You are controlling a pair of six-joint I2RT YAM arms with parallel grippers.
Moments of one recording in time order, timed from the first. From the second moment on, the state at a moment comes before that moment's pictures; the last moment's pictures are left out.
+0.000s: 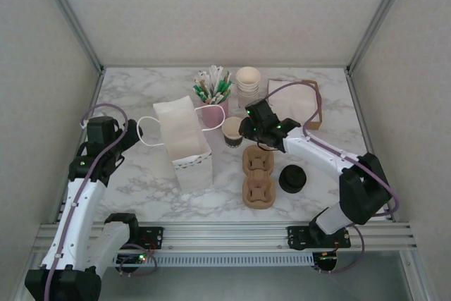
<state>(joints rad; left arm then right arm) -0.02 0.82 0.81 -0.69 -0.17 -0.59 0.68 1.49 1.09 -0.47 0.13 0.79</state>
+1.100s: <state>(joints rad) -0.02 0.82 0.81 -0.69 -0.16 -0.59 0.66 0.84 0.83 -1.10 0.25 0.86</state>
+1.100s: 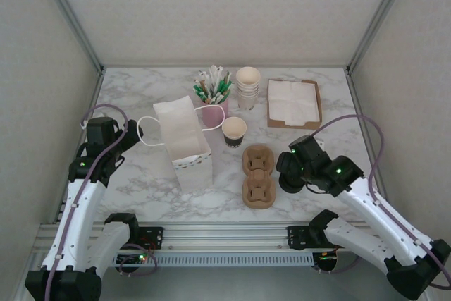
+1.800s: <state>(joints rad) -0.02 0.82 0.81 -0.69 -0.16 -0.59 0.41 0.97 0.69 -0.94 0.08 0.86</state>
